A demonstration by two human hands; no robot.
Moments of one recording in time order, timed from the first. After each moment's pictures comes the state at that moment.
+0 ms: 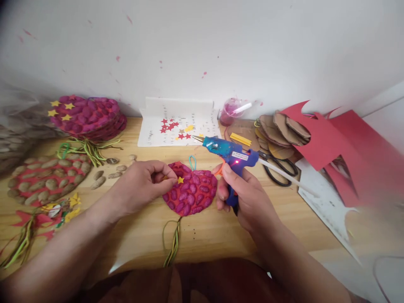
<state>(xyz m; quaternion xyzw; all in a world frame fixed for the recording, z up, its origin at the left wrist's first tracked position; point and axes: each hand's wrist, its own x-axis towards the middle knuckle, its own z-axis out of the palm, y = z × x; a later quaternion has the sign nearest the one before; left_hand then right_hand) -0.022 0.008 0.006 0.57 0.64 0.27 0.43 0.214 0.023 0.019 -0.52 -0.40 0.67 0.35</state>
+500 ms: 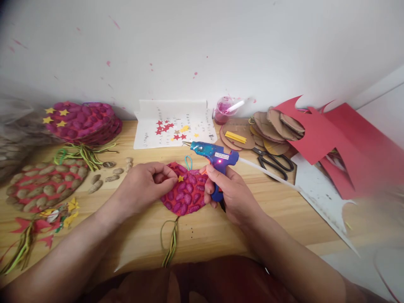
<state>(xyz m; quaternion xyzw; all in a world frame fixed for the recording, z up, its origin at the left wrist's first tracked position) -0.011 0.010 0.001 0.60 0.66 0.26 0.37 0.202 0.027 0.003 -0.50 -0.36 0.71 0.34</state>
